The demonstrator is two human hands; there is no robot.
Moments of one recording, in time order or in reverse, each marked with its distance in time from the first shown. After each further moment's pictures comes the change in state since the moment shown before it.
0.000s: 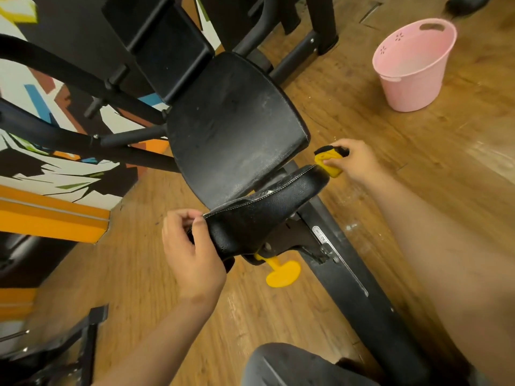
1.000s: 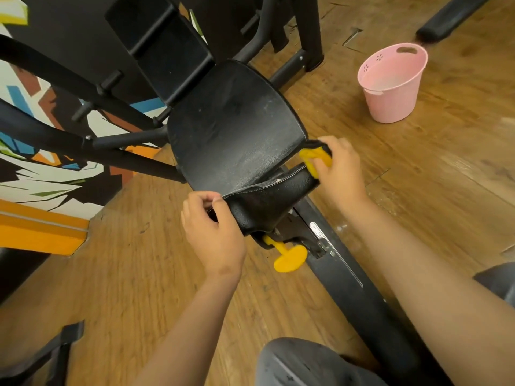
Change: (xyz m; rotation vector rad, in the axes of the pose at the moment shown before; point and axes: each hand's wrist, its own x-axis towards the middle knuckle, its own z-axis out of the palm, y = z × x) left_hand -0.003 -0.003 0.002 -0.058 0.083 -0.016; right_hand -0.105 -0.070 0.028 -0.092 0.323 -0.251
